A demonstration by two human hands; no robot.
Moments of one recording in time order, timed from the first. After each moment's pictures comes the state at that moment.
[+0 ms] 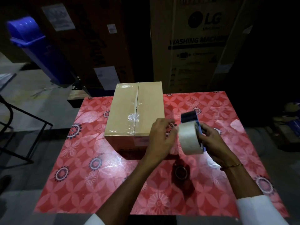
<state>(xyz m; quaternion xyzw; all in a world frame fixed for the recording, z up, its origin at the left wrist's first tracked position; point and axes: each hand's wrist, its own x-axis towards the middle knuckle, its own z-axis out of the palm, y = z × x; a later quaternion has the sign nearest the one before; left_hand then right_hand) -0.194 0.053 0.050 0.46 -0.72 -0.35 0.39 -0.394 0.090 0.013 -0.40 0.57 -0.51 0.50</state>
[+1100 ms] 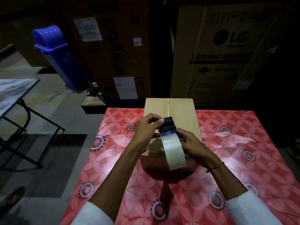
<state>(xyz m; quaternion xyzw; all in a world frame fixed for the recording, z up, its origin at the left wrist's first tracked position) -0.050 -0.070 0.089 0.47 -0.48 -0.61 0.42 -0.225 -0.015 0.055 -0.51 0.50 -0.40 0.58</state>
